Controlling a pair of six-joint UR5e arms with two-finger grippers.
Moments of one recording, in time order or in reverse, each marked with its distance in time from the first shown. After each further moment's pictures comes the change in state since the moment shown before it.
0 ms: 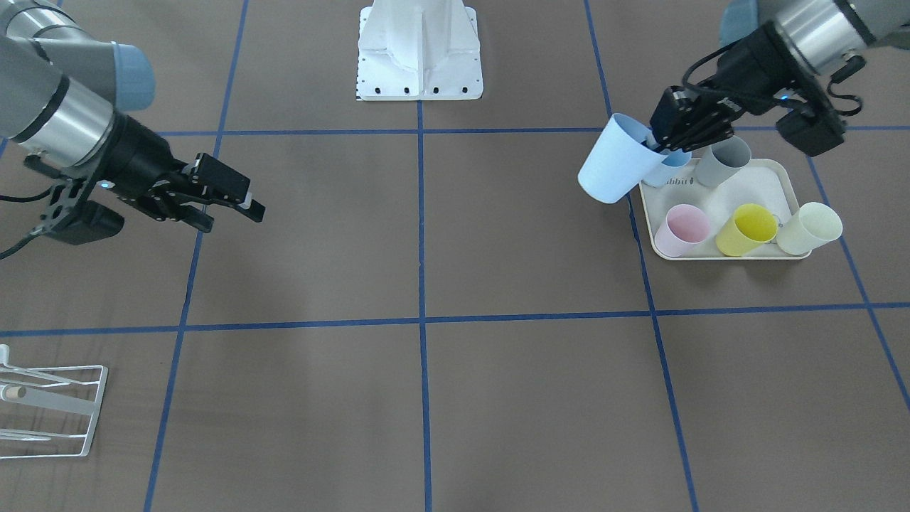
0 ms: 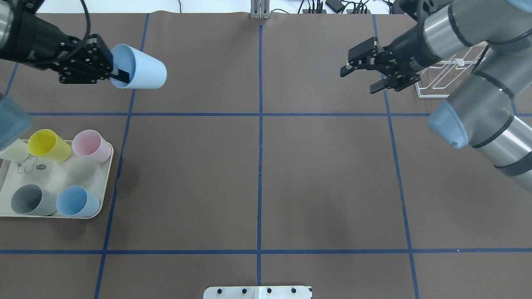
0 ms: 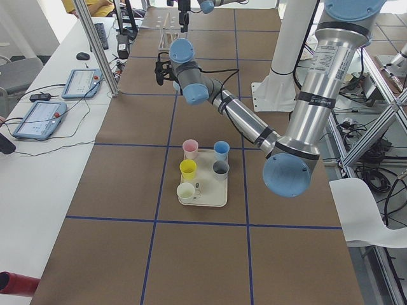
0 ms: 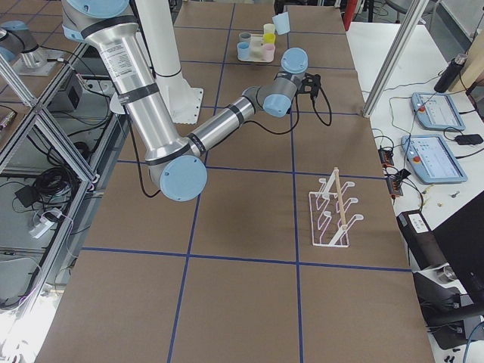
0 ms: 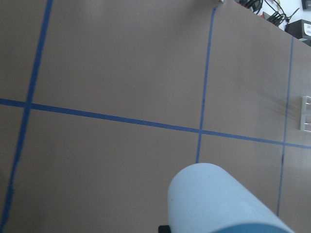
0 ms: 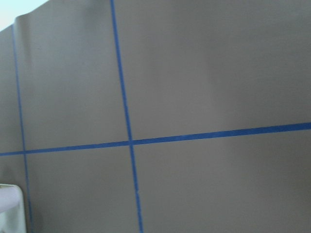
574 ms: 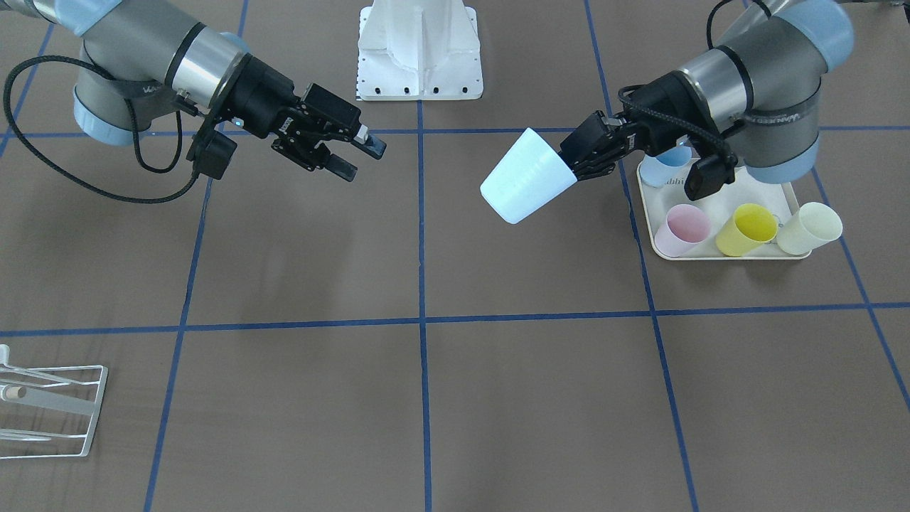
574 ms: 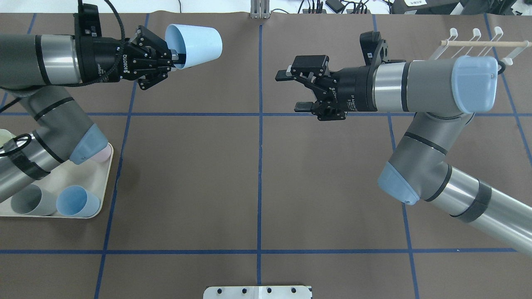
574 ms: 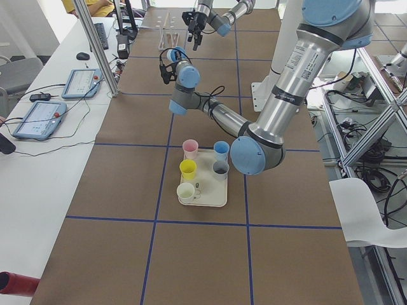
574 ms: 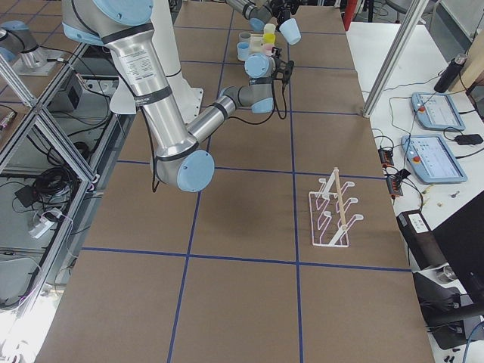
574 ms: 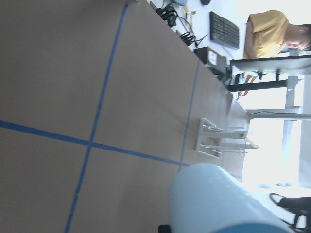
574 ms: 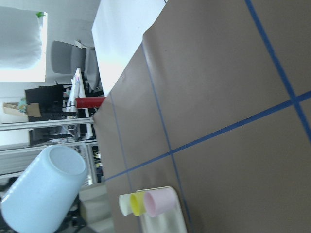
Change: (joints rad) left arm 0.168 -0.115 0.347 -0.944 0.417 -0.679; right arm -0.226 0.022 -0.011 0.556 -0.398 0.558
